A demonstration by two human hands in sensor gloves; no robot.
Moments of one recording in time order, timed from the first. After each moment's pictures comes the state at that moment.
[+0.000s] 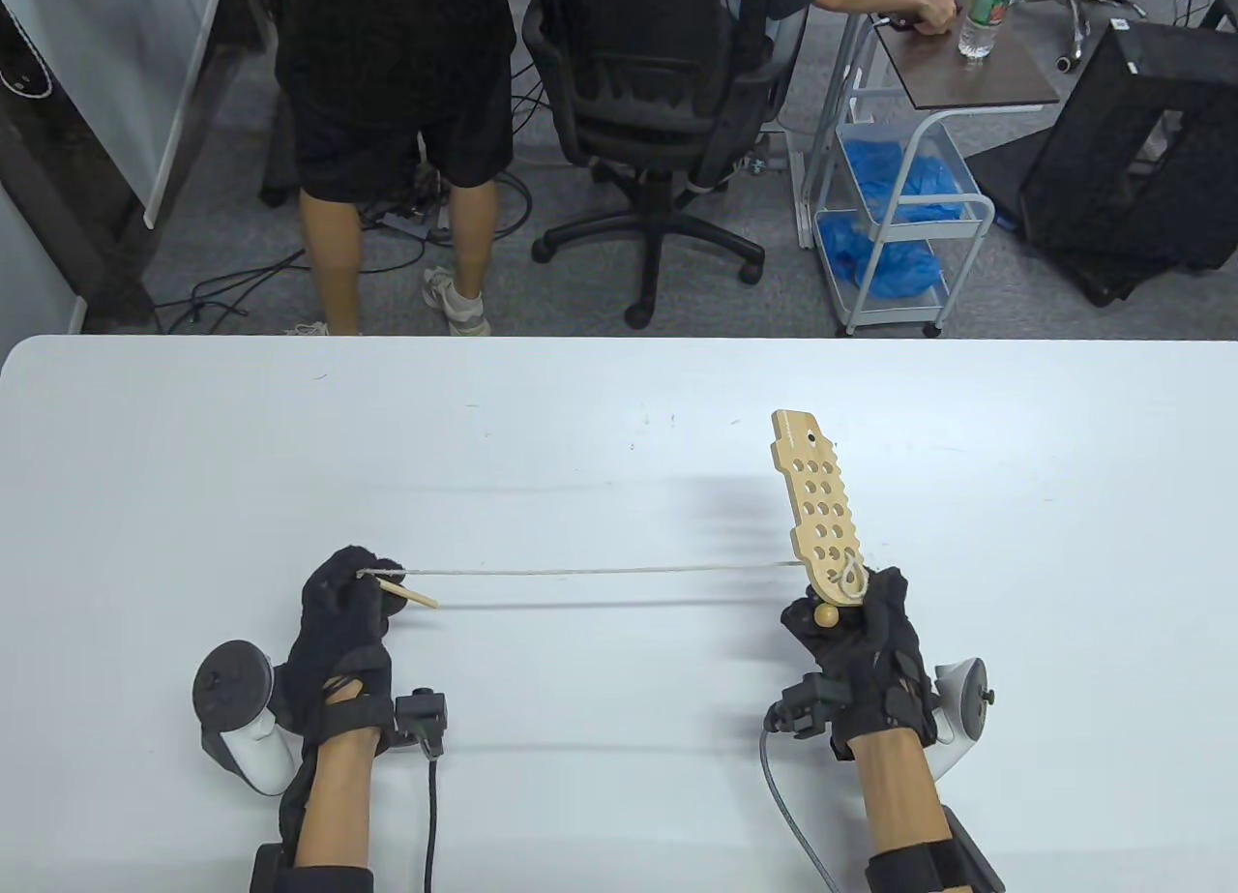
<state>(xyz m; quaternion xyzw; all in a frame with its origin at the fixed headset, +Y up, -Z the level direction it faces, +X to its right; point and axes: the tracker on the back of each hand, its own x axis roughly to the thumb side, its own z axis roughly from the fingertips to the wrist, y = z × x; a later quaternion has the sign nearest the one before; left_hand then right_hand) -0.305 -0.751 -0.260 0.10 0.16 0.65 0.73 0.217 -0.795 -0.267 -0.15 -0.09 0.41 0.90</state>
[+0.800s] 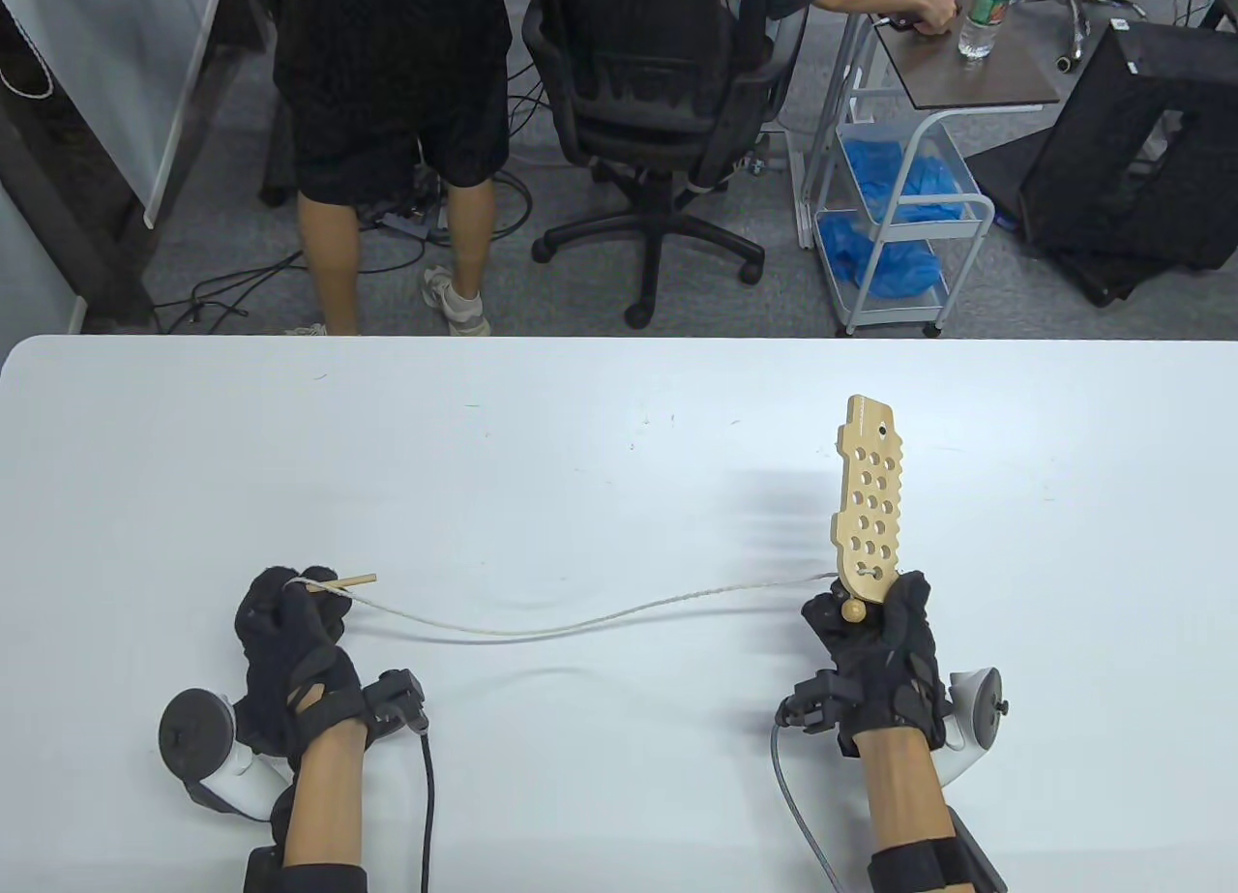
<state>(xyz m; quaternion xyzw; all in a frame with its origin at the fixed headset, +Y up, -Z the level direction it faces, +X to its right) -0.322 -0.758 -0.243 0.21 0.24 0.69 0.65 0.225 -0.794 -0.265 -0.16 -0.12 0.42 0.88</state>
